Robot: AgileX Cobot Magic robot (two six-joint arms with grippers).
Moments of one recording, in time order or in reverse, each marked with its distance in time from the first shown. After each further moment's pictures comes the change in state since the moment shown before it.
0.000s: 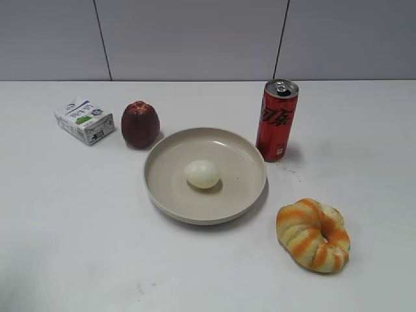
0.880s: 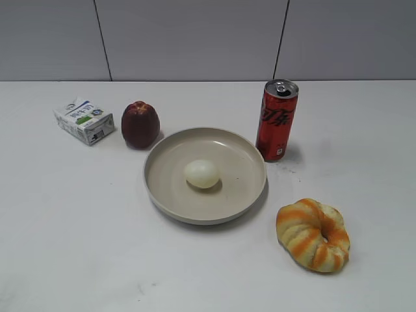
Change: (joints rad) left arm 0.000 -0.823 0.256 -0.006 -0.112 0.000; right arm 0.000 0.000 0.000 0.000 0.000 0.000
